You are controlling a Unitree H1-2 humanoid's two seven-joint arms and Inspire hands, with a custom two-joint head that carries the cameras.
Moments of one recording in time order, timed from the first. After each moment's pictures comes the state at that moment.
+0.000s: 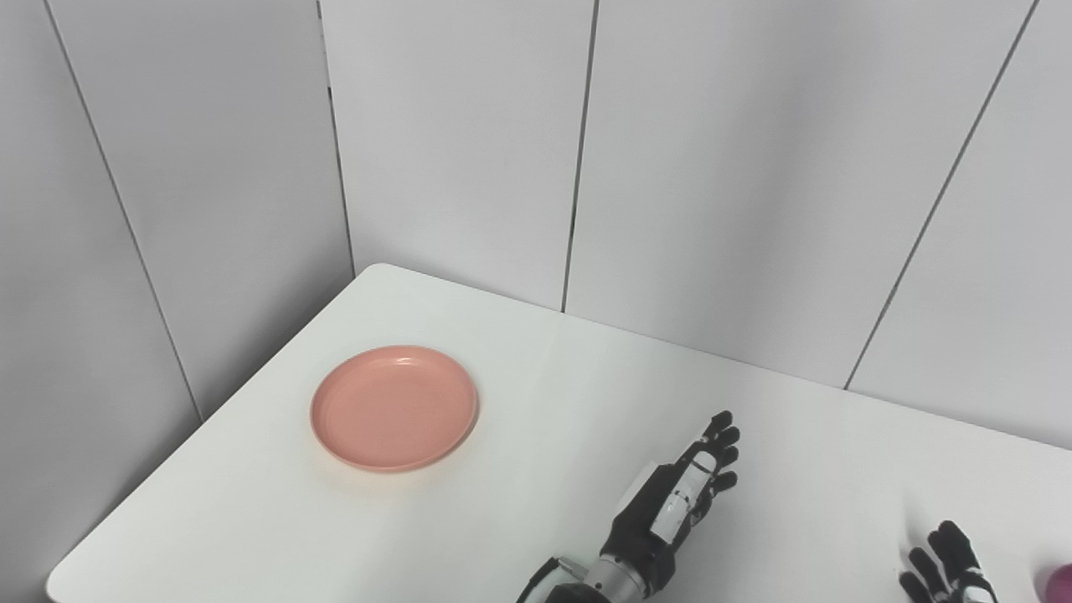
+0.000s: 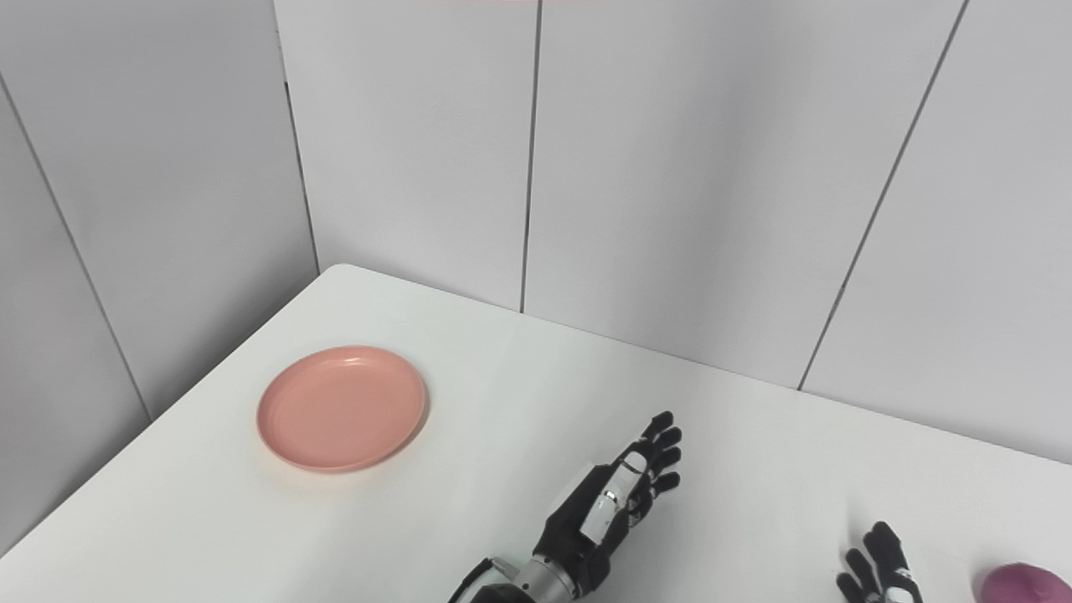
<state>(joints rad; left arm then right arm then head) -0.26 -0.19 -0.18 0.28 -0.13 -0.10 -0.10 -0.05 -0.03 -0.09 -0.13 0.15 0.12 0.02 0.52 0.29</state>
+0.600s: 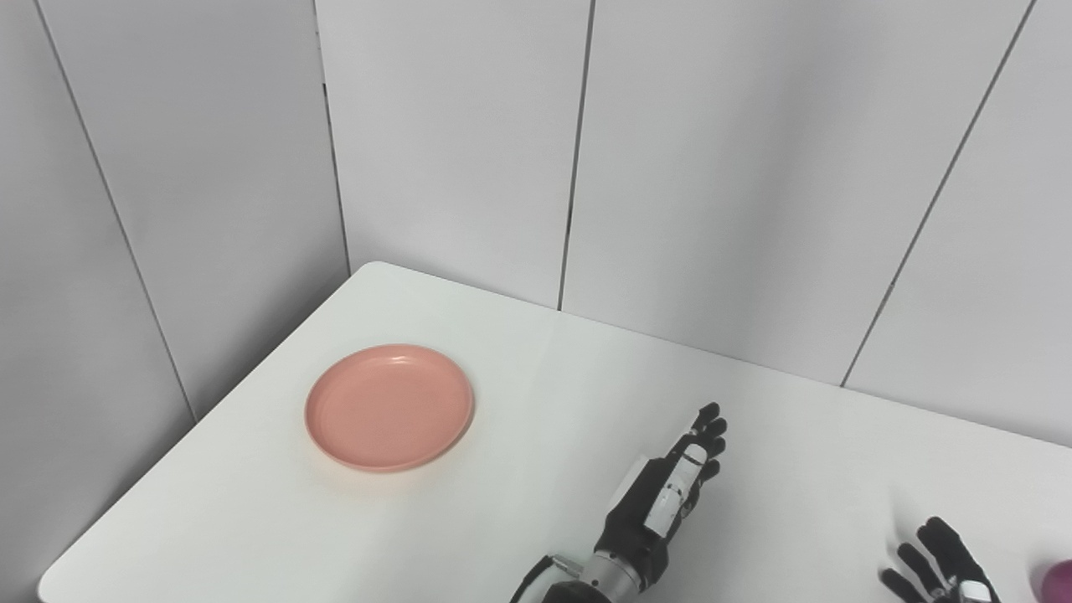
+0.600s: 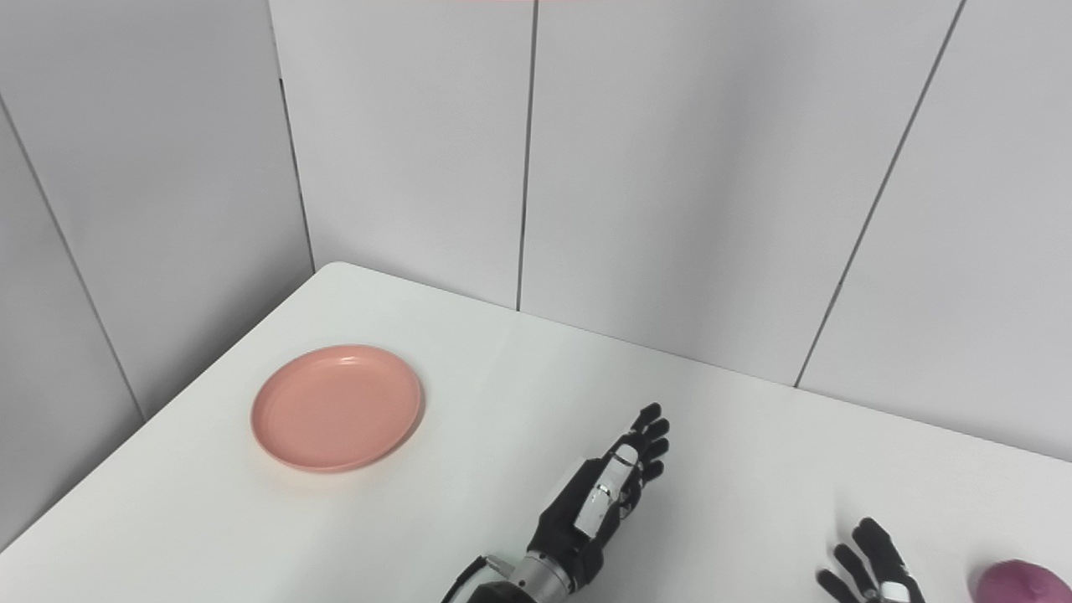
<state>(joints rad) -0.26 -0.18 -0.18 0.24 -0.10 -0.10 -0.04 -0.05 -0.03 -0.09 -0.13 0.16 0.11 0.02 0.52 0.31</state>
